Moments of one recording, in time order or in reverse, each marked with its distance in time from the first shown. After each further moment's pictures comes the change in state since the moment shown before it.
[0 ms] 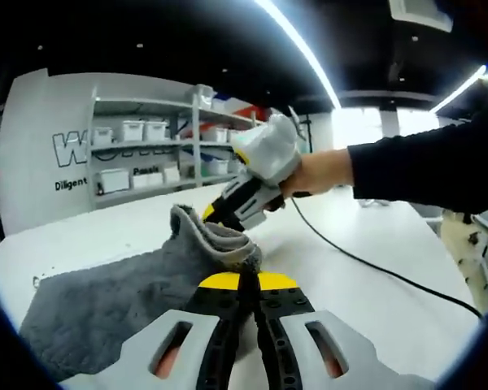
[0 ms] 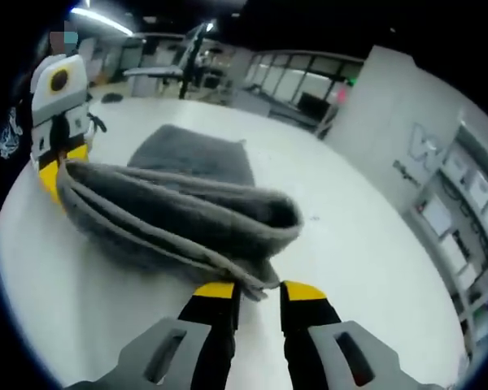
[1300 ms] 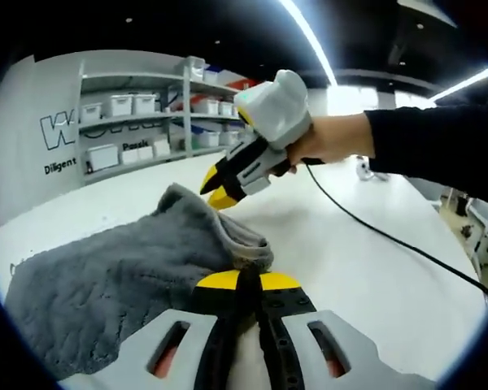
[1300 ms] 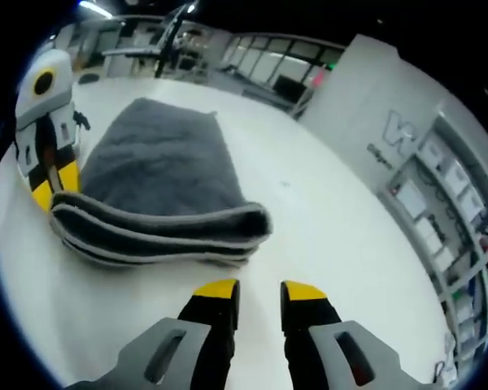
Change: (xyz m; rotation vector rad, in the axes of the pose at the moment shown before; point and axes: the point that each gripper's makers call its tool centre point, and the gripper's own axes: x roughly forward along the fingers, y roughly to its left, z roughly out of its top) left arm 0.032 -0.010 -0.038 -0.035 0.138 -0.052; right arm -0.016 -0.019 -0.038 0.014 0.096 -0.154
